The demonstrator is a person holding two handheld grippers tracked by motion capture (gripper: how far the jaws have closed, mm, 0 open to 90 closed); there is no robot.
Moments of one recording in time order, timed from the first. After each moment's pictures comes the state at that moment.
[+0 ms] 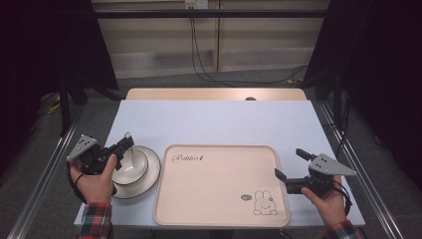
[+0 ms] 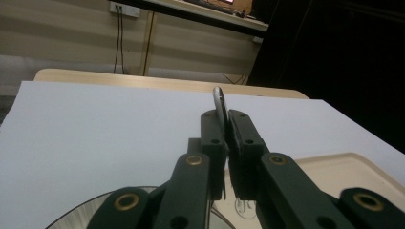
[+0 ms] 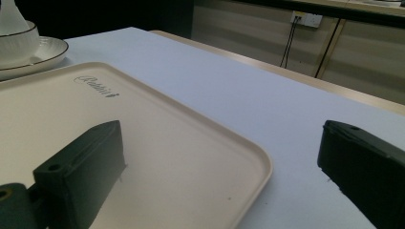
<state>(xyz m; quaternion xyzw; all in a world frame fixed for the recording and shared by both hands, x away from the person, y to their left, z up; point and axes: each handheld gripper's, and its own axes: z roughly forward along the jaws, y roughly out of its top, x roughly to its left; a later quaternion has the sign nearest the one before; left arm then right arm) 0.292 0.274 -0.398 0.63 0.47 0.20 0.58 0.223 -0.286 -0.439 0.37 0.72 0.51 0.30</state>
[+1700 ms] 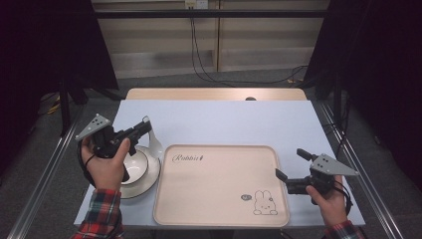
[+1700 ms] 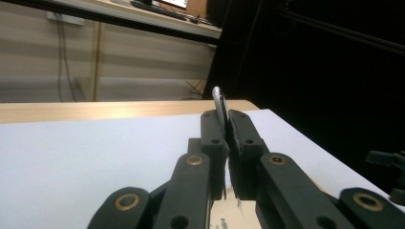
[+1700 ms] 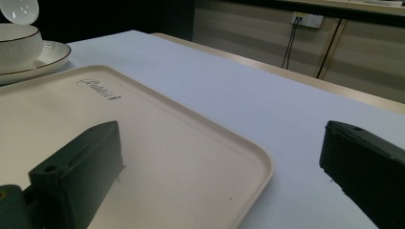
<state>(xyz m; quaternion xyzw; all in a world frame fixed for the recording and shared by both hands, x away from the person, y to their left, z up) 0.303 0.227 -0.349 0.65 0.41 0.15 0.62 0.222 -0.287 -0.438 0.38 0.71 0.51 0.30</state>
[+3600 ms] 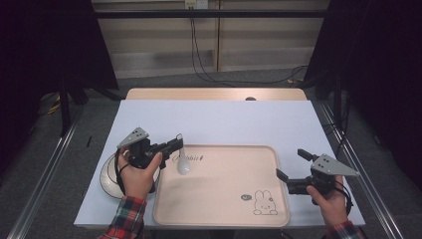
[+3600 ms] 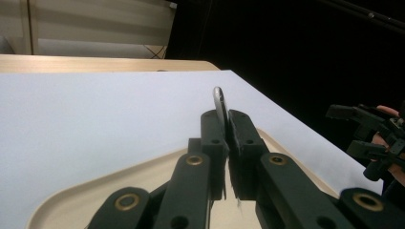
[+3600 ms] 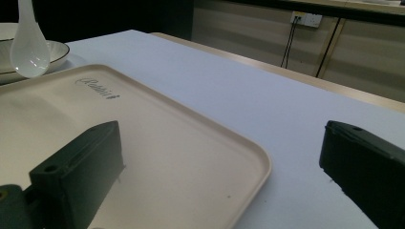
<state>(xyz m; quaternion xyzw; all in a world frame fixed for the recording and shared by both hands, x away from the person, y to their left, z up) 0.300 0.170 -0.391 0.69 0.39 0.07 0.60 0.221 -0.290 -0.439 0.38 0.71 0.51 0.29</state>
